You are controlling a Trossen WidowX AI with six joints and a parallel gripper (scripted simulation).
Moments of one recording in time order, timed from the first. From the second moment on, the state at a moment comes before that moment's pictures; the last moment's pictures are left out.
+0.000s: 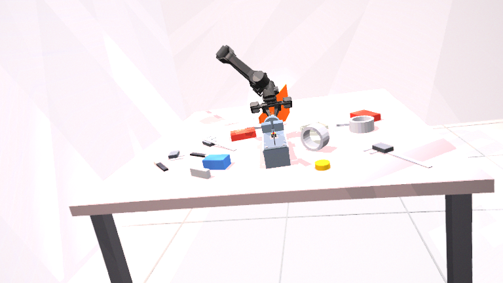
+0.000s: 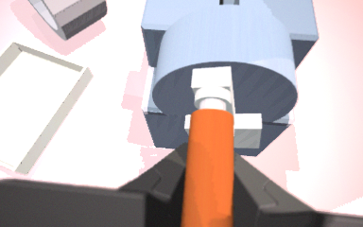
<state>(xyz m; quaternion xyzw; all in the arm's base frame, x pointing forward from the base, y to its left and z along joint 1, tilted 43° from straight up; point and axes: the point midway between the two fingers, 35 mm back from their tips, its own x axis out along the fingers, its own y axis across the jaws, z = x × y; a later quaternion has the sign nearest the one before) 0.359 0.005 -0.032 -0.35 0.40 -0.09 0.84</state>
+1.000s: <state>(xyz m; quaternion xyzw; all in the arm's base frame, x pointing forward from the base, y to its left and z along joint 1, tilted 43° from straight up) 0.358 0.006 -0.033 -0.35 0.40 -0.09 0.84</state>
